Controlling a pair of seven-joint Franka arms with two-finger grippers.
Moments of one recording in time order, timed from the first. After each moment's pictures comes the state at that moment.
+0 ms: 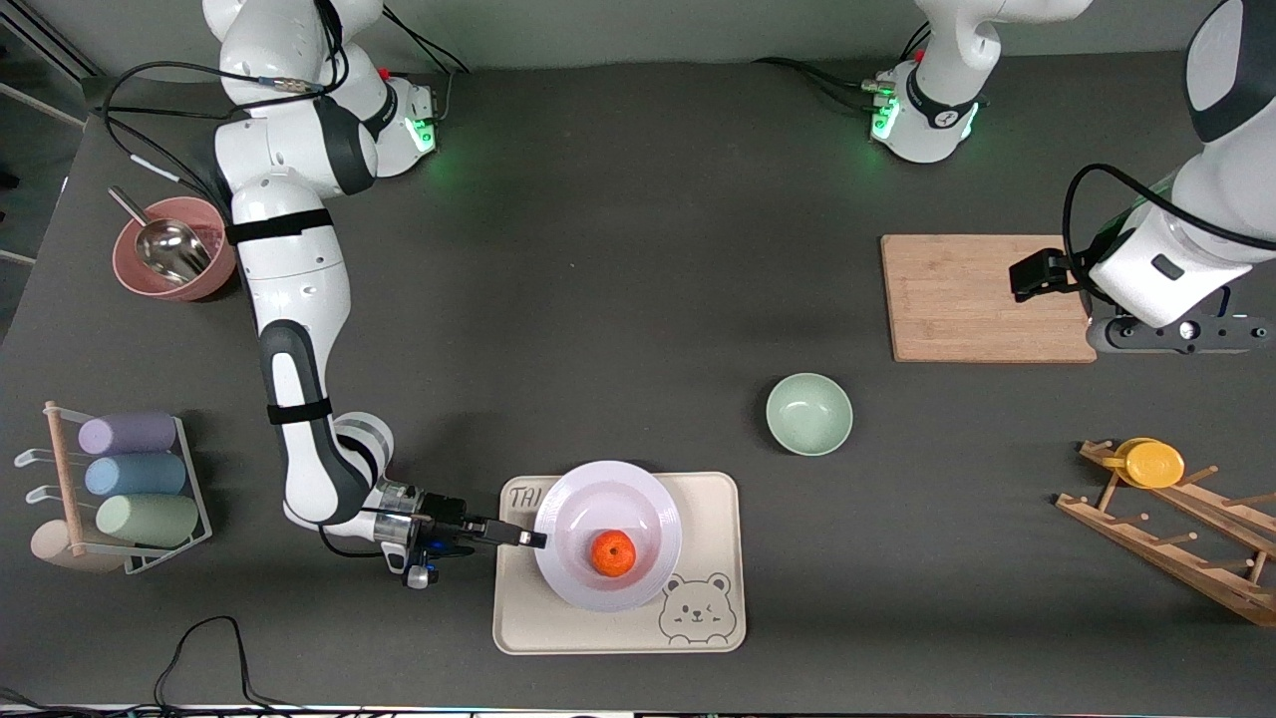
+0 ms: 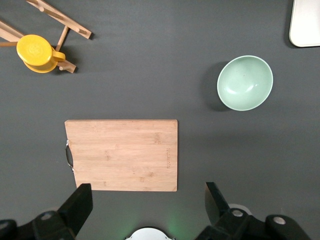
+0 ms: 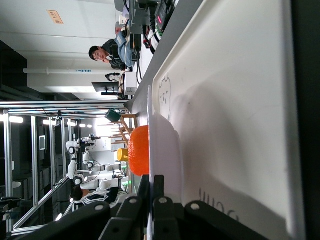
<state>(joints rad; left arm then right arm) -0.18 0.09 0.03 -1.53 0.02 1.47 -0.13 0.24 1.21 -0.14 -1.09 1.72 1.94 -0.69</state>
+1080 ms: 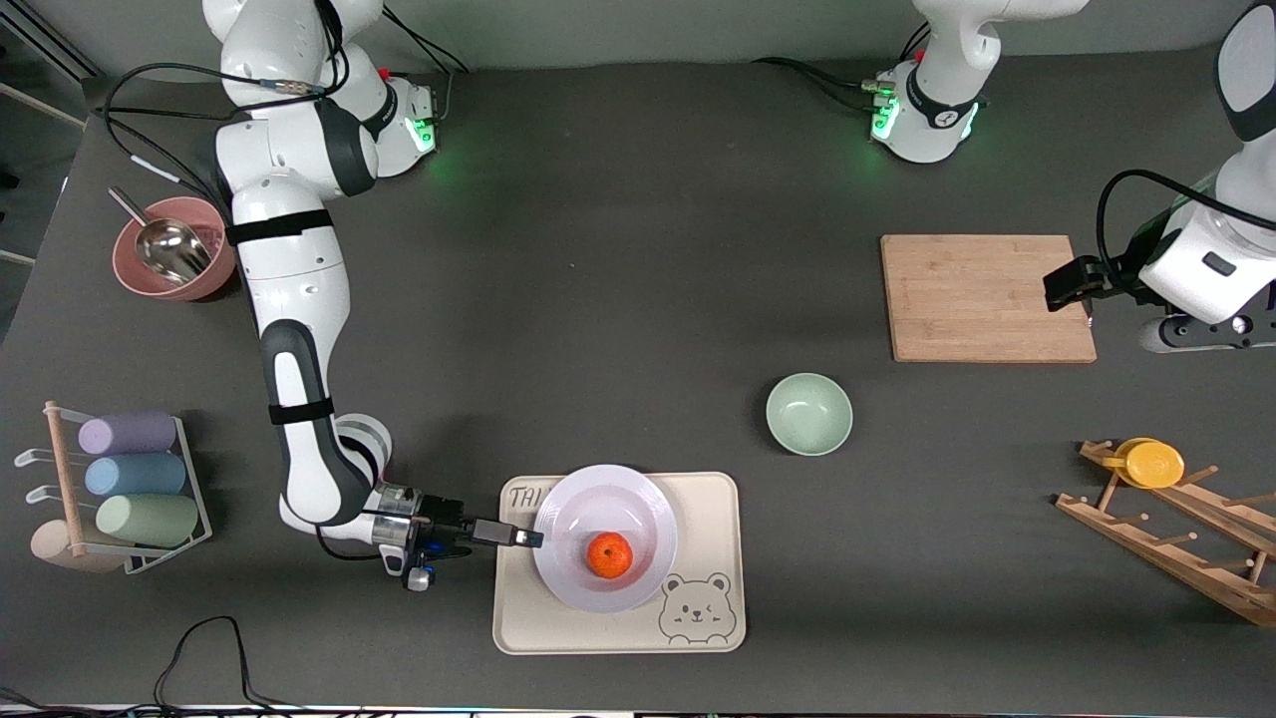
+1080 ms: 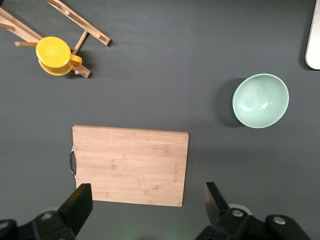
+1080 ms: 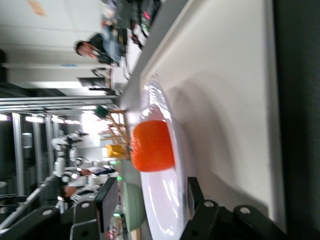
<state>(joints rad) -0.08 0.03 0.00 -1.65 0.02 1.59 -0.13 0.24 1.21 -0.16 -1.06 1.59 1.94 -0.58</state>
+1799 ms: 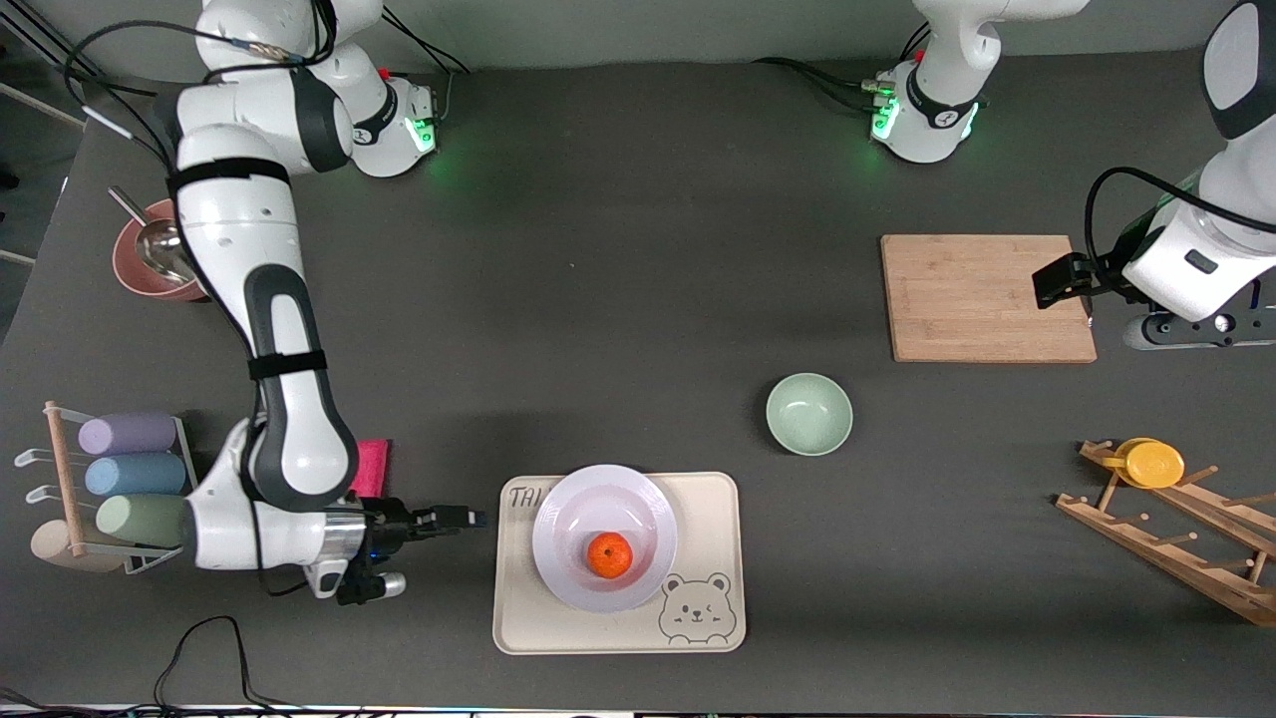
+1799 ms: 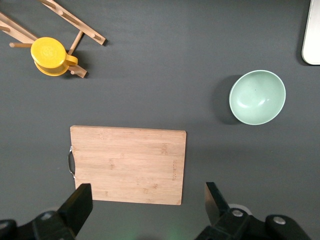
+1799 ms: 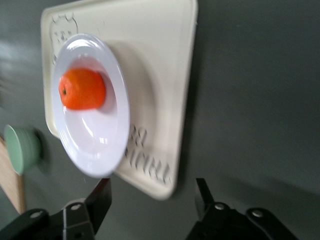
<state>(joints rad) -0.09 0.03 -0.01 -1.65 0.03 1.58 -0.14 0.22 1.00 -0.20 -1.00 0.78 1.81 -0.32</state>
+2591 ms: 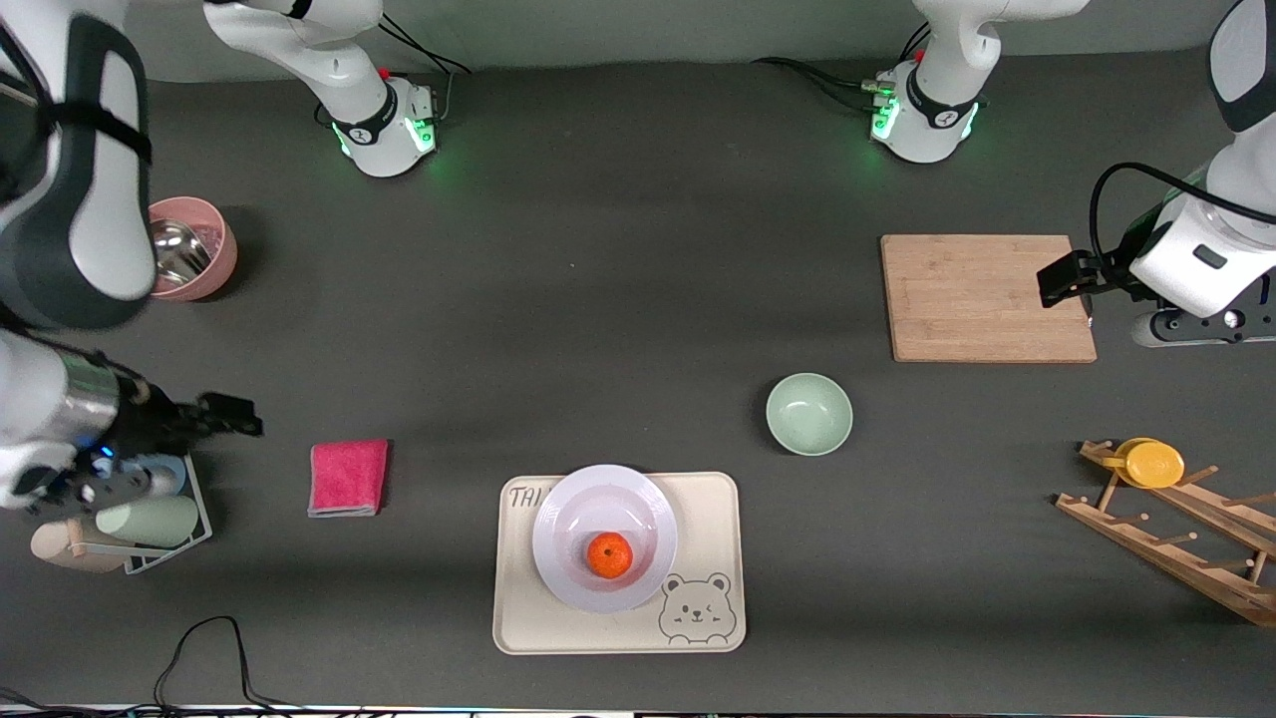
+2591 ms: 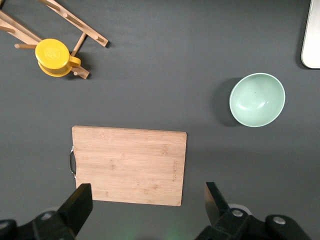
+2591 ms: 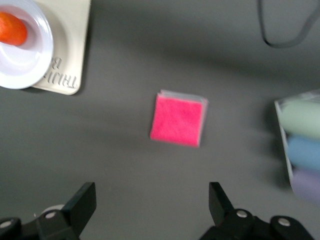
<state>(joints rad) -0.09 0.03 -0.01 -1.64 0.03 1.58 -0.14 0.16 0.34 -0.20 -1.35 0.11 1.63 -0.20</state>
